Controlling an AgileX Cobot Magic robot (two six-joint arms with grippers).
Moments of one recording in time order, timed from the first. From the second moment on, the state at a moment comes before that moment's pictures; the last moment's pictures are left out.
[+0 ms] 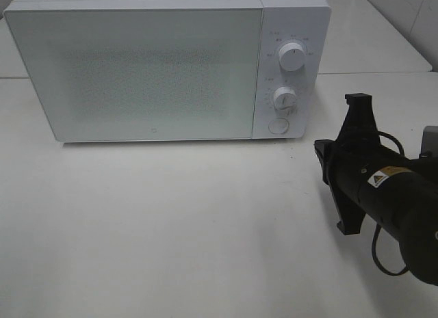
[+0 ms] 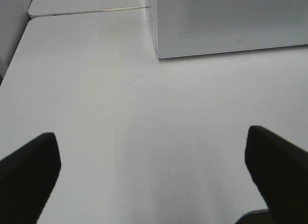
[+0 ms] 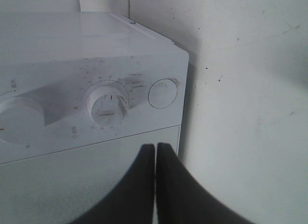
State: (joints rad) left arm 0.01 0.00 -0.50 -0.10 1.04 0.14; right arm 0.74 1.66 -0.34 0.76 -0.98 1.28
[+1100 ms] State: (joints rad) left arm 0.01 0.00 -0.50 -0.10 1.04 0.14; right arm 0.67 1.90 -0.56 0.63 -0.90 1.35
